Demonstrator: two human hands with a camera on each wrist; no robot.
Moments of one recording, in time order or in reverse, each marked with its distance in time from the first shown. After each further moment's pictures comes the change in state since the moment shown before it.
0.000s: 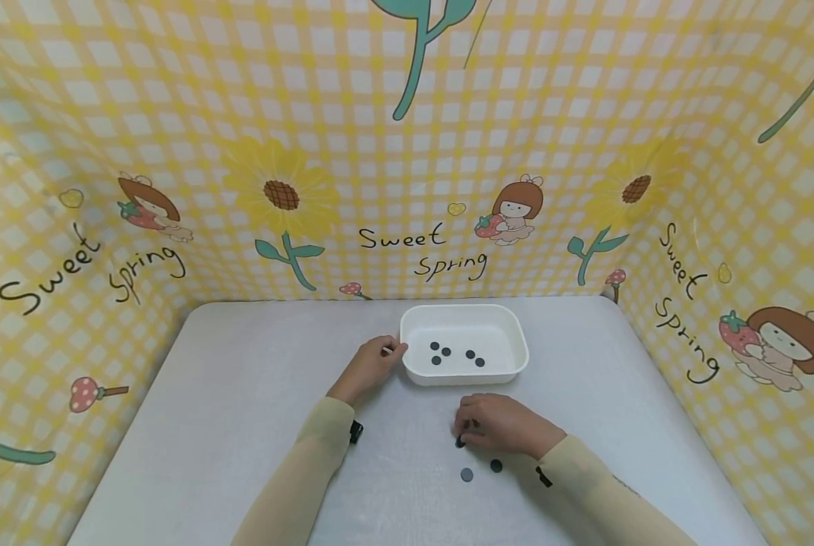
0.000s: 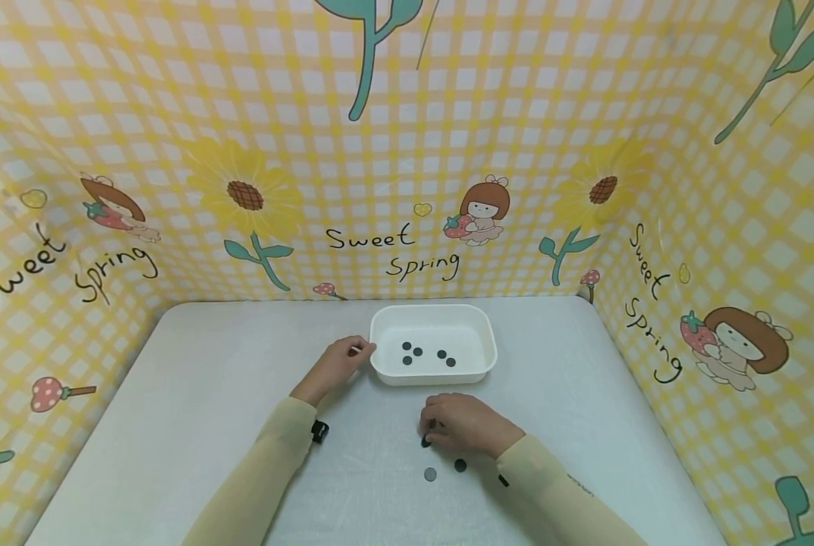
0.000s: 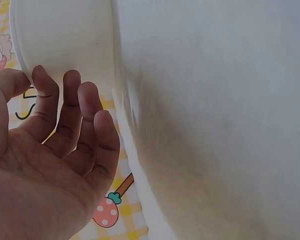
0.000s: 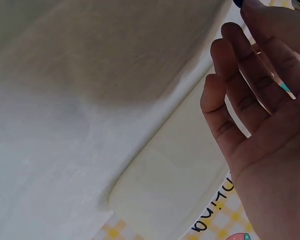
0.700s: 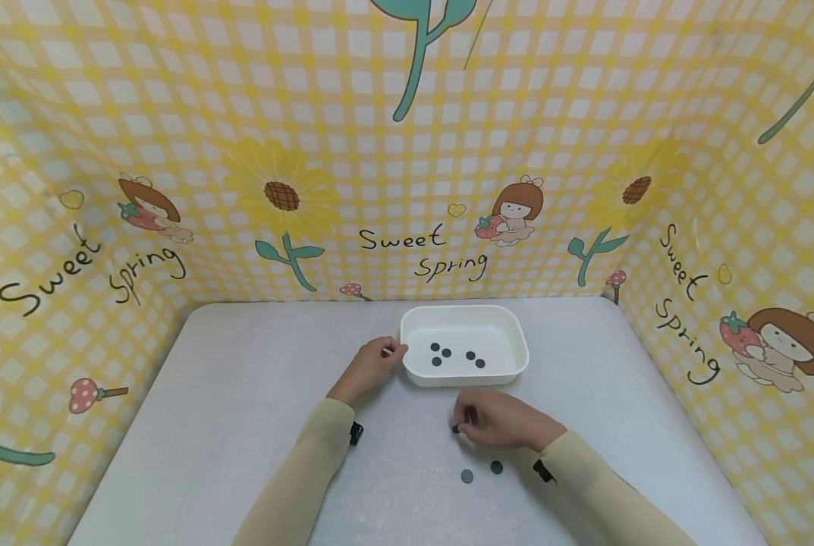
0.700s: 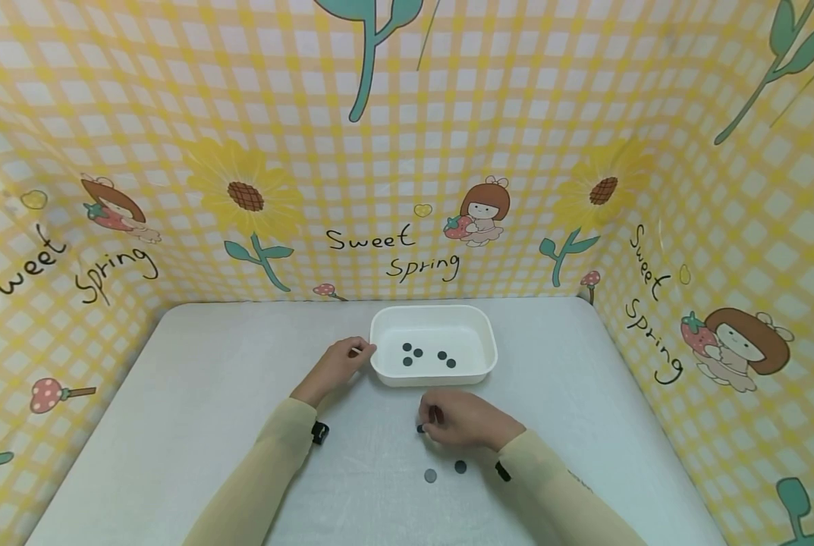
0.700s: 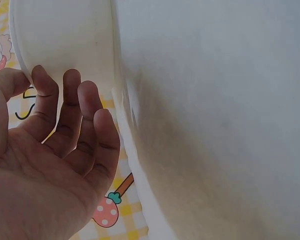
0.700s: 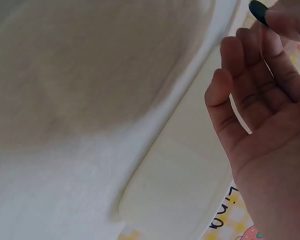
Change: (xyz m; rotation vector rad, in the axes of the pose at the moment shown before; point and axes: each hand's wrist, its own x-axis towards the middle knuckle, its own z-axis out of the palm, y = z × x) left_hand 0.002 -0.003 0.001 0.001 0.003 -0.007; right_hand 0.001 0.005 -0.005 0.236 0.027 0.082
